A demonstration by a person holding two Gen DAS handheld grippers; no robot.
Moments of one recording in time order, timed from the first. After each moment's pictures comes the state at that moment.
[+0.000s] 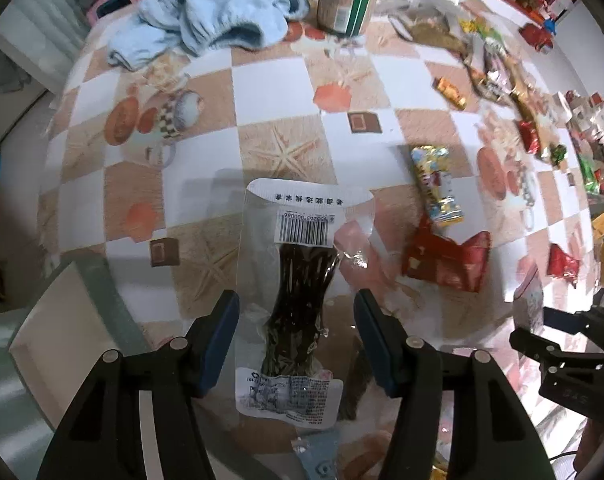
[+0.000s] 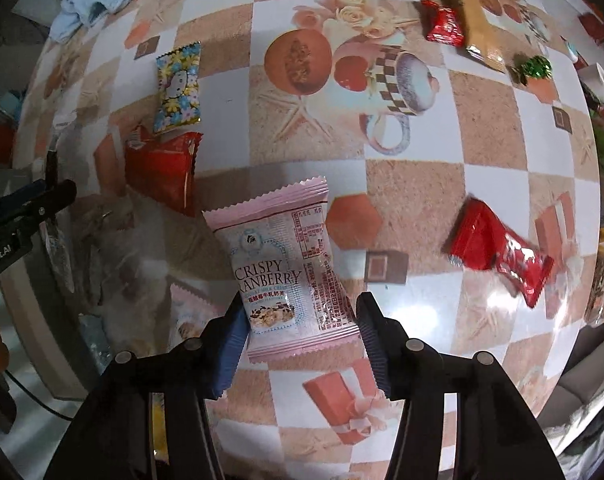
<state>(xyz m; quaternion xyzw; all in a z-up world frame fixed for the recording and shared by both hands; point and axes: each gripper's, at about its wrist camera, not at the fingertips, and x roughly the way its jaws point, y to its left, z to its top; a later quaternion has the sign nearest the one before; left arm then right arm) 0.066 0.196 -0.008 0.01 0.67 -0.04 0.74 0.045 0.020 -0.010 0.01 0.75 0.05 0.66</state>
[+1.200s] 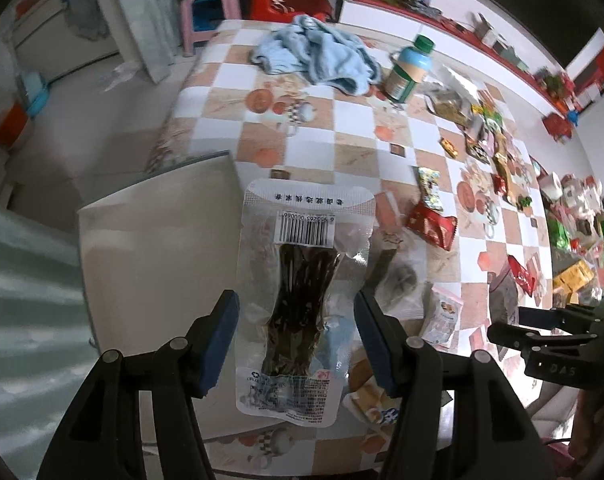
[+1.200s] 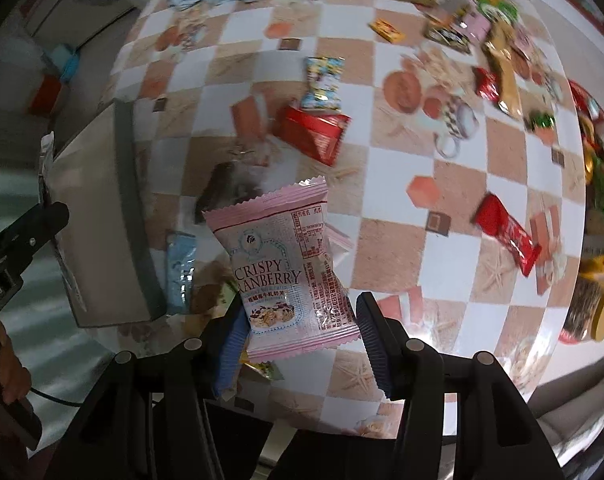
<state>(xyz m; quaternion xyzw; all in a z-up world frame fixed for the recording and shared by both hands) -0.064 0.279 0.088 -0.09 0.60 0.04 0.79 -0.003 0.058 0.084 -0.04 0.72 0.14 0.68</state>
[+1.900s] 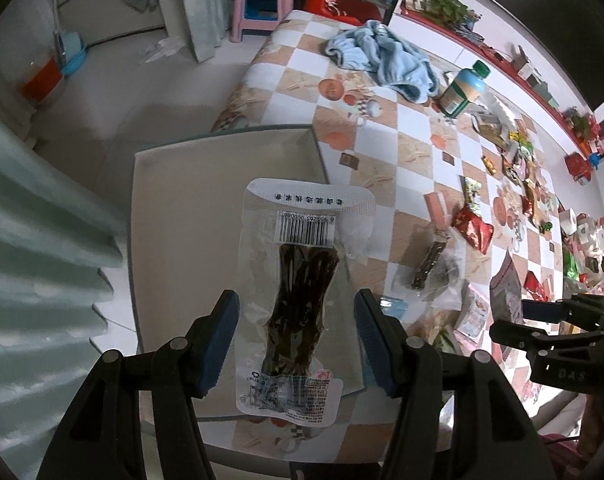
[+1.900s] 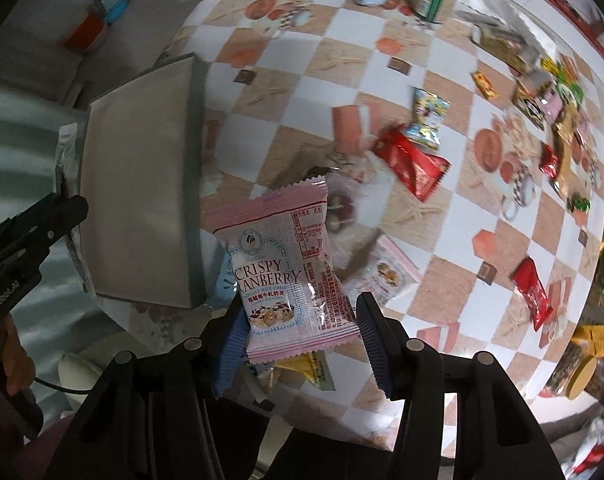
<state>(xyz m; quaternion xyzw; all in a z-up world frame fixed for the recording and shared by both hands) -0.111 0.332 0.080 -0.14 0.60 0.10 0.78 -0.019 0.136 0.087 -0.13 0.70 0.21 0.66</state>
